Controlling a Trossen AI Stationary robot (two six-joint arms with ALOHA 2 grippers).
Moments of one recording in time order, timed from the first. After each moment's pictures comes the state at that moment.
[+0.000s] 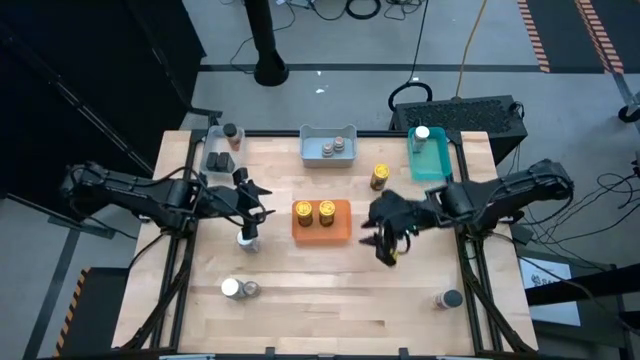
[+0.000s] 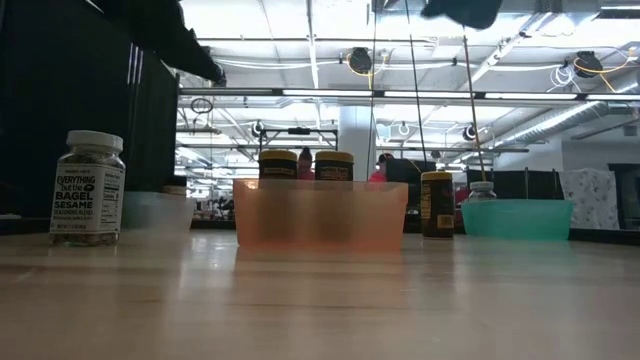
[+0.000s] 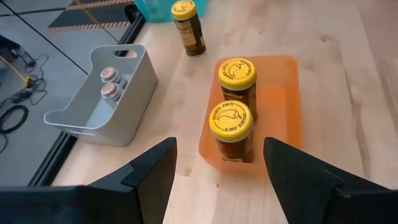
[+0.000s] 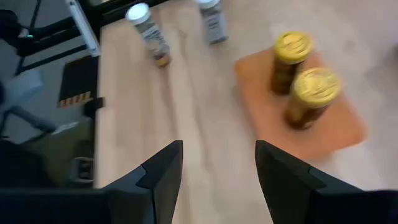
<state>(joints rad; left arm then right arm) -0.16 0.97 0.78 -0.44 -0.40 -0.04 0.27 1.31 1.25 -0.69 0.14 0.56</state>
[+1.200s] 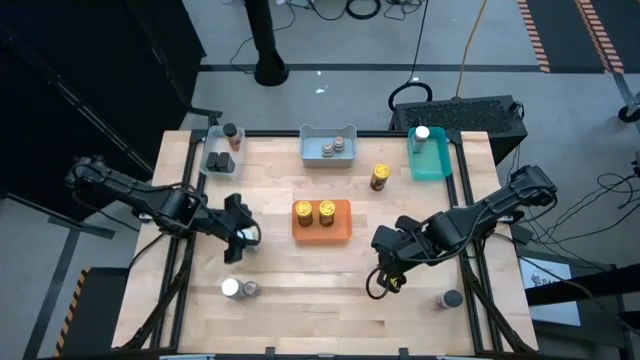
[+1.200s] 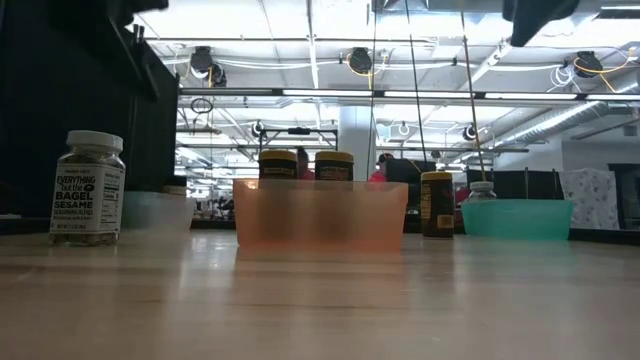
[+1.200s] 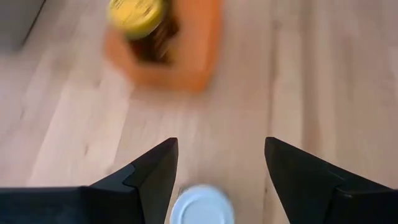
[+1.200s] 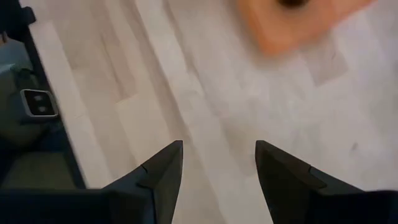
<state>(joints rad) -0.33 0.97 0.78 -0.71 -0.22 -0.41 0.47 1.50 1.40 -1.09 0.17 0.91</state>
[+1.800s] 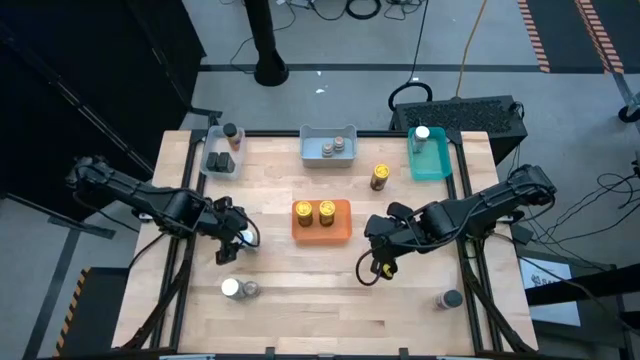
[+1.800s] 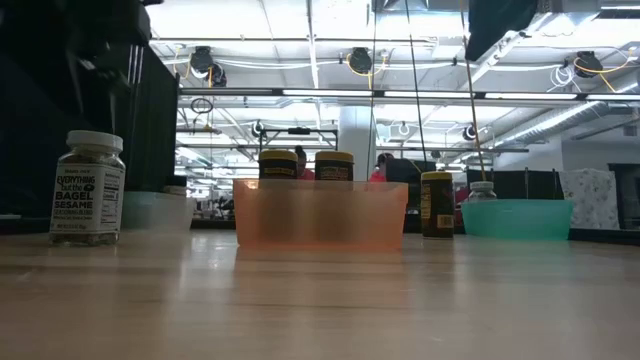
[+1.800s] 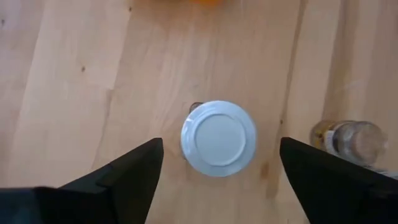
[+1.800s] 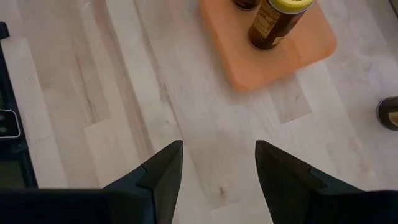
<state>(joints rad) -0.33 1.00 0.78 -0.93 -0.13 -0.51 0.38 1.50 1.40 -1.06 0.24 0.74</state>
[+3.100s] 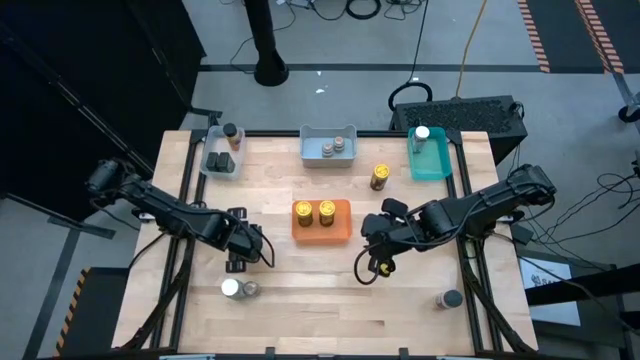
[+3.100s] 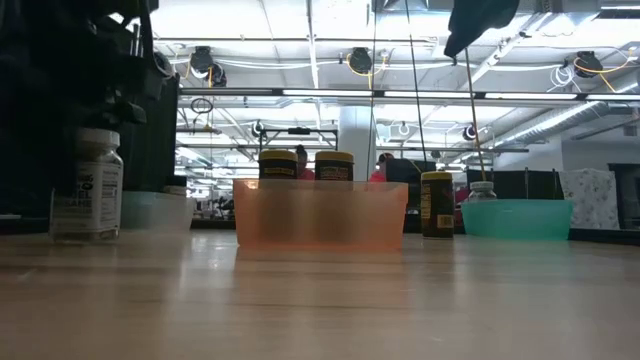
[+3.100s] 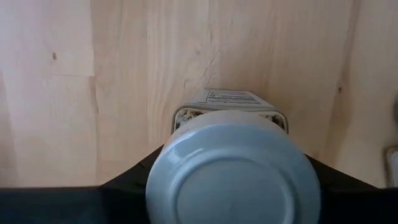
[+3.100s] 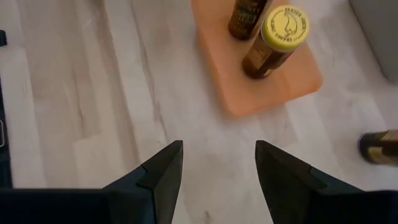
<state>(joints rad) -0.38 1.34 0.79 -0.91 -0.17 -0.40 0.37 1.50 1.40 -1.01 0.30 0.62</state>
